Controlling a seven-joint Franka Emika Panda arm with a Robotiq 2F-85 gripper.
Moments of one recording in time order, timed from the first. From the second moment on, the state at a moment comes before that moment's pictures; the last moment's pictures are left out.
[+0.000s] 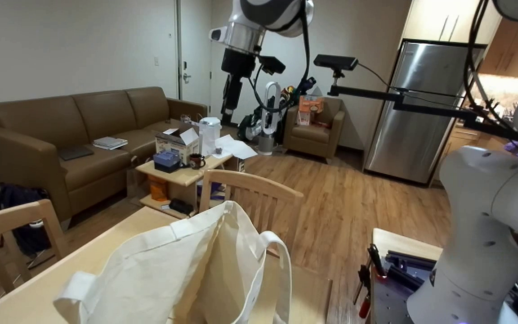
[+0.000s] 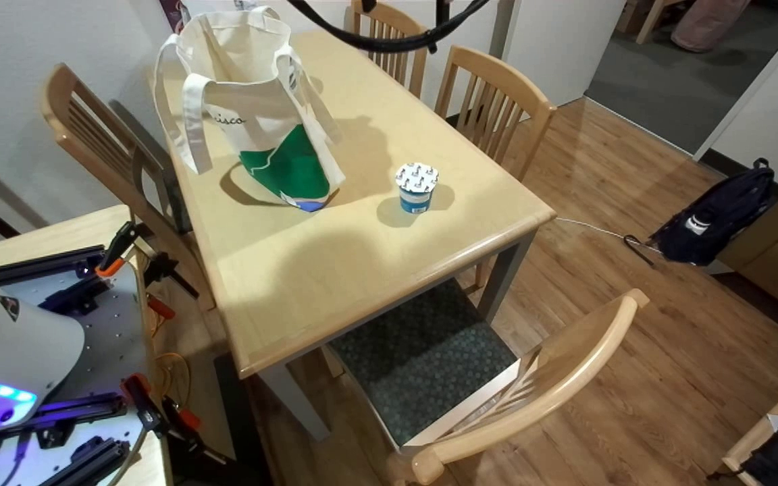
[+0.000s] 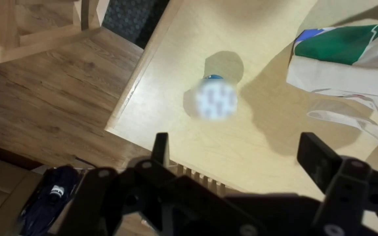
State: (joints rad) arm 0.63 0.01 -0.73 -1.90 0.13 2.04 -0.69
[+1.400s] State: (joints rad) arm 0.19 0.11 0.07 -2.32 0.14 2.48 -0.65
